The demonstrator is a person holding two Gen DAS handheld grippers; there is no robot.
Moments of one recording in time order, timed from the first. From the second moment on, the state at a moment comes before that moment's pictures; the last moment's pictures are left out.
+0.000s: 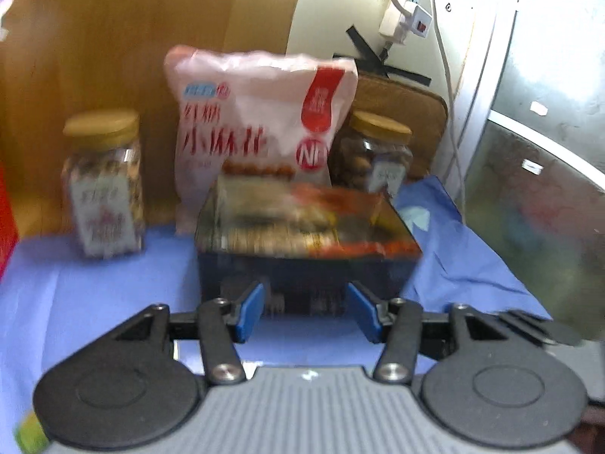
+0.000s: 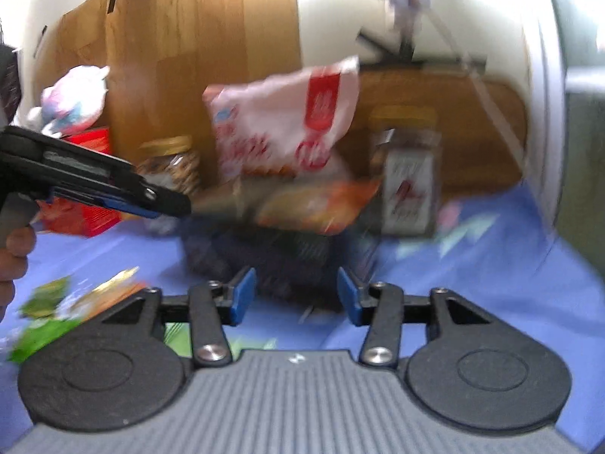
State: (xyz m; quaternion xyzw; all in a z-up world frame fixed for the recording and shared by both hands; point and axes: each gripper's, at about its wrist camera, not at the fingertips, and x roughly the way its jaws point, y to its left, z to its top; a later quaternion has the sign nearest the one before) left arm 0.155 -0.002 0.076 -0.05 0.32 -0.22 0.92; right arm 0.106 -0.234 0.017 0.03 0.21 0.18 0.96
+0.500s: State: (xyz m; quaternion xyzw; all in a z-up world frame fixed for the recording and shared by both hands) left arm 0.076 0.047 0.030 -0.14 0.39 -0.24 0.88; right arm 0.094 -0.213 0.003 0.09 0.31 0.28 0.90
